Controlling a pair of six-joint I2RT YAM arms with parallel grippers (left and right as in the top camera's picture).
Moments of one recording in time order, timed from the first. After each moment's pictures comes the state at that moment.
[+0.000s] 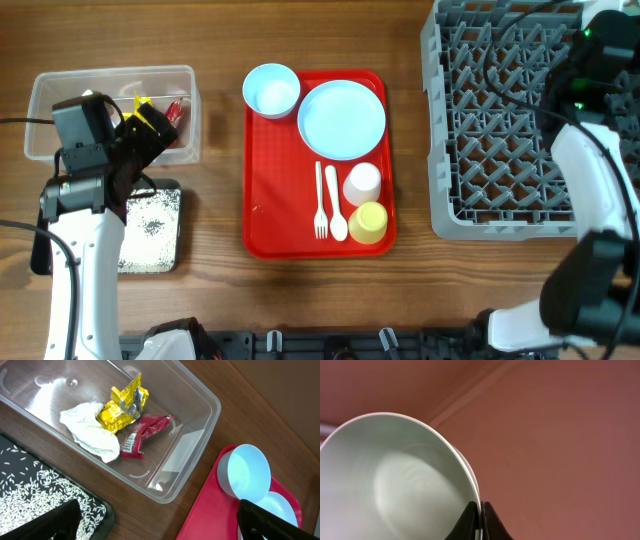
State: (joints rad) left arm 0.21 1.24 1.04 -0.65 0.05 -0.55; right arm -0.21 1.69 1.23 0.37 0.68 -0.91
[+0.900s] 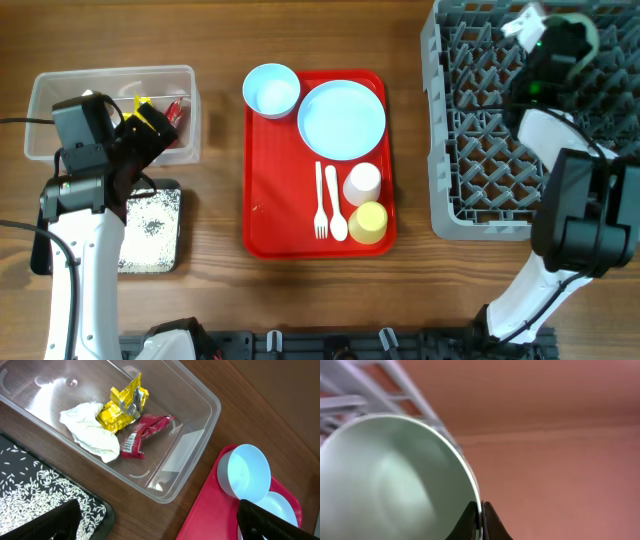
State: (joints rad) left arm 0.21 1.24 1.04 -0.65 0.05 -0.55; right arm -0.16 2.00 1.23 0.59 0.58 -1.36
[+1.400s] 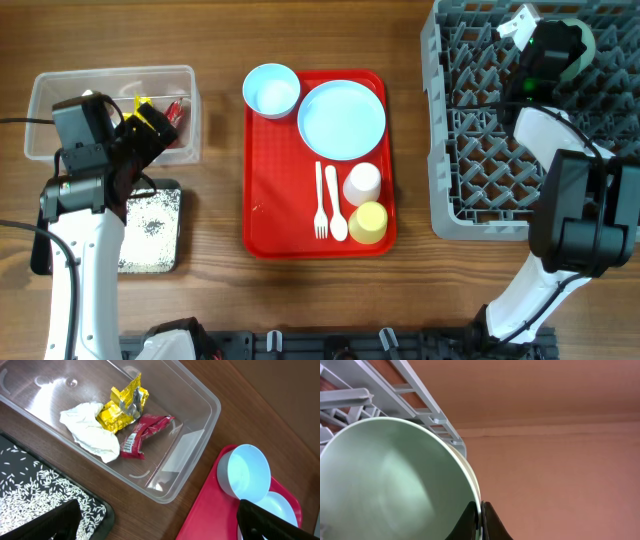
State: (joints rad) left arm 0.21 1.24 1.04 -0.65 0.05 -0.55; right arm -0.14 2.00 1.24 0.56 0.63 -1.35
